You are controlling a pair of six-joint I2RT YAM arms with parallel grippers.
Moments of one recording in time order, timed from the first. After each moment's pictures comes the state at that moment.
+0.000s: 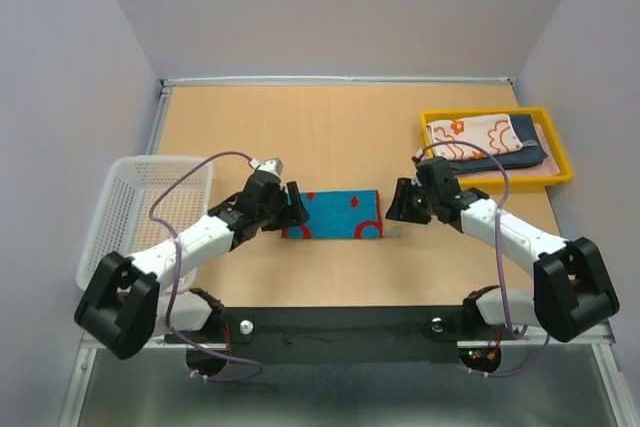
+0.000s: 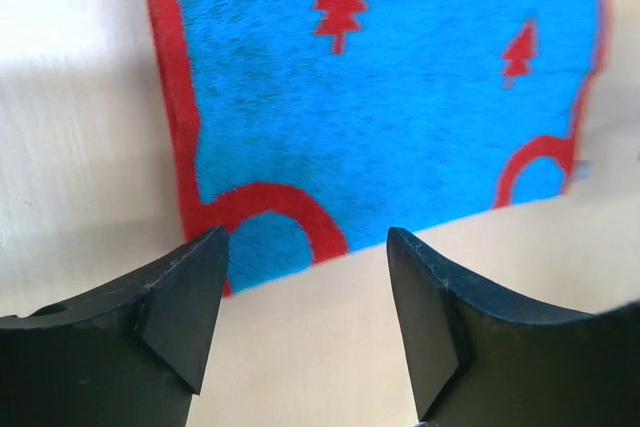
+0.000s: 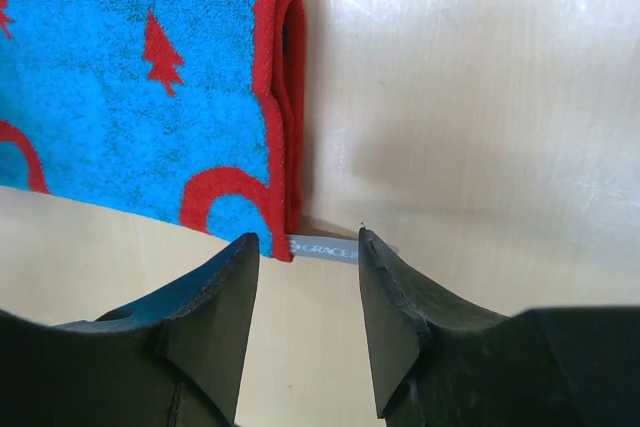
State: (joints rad) left arm -0.58 1.26 0.62 -0.18 0.02 -0.68; right arm 0.42 1.28 0.71 -0.32 -0.15 0.52
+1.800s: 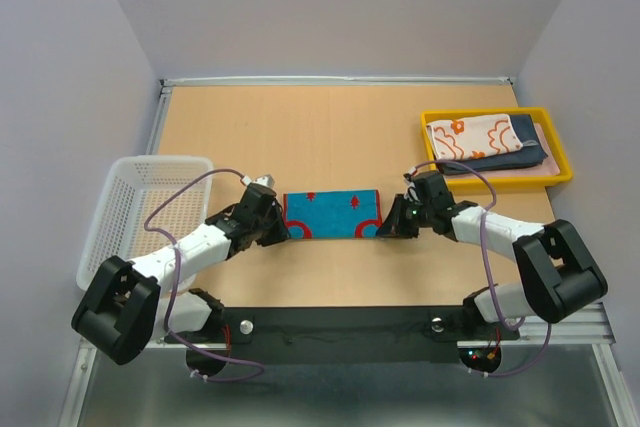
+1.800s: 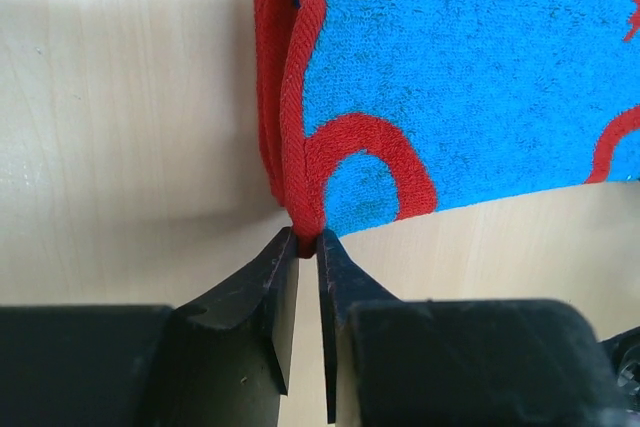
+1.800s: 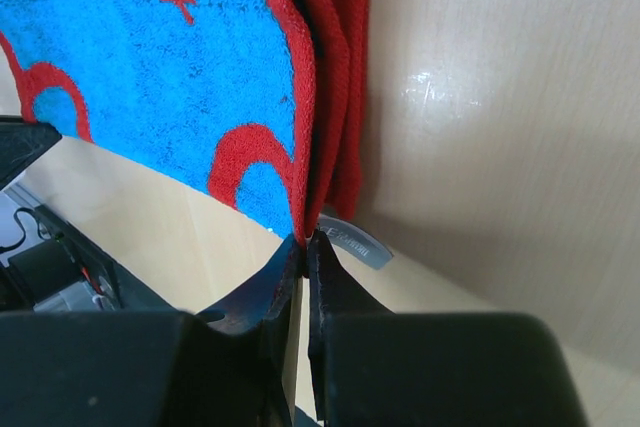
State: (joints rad) left arm -0.58 1.17 0.50 -0.24 0.01 -0.75; right arm 0.42 1.39 0.56 -0.08 -0.43 0.69
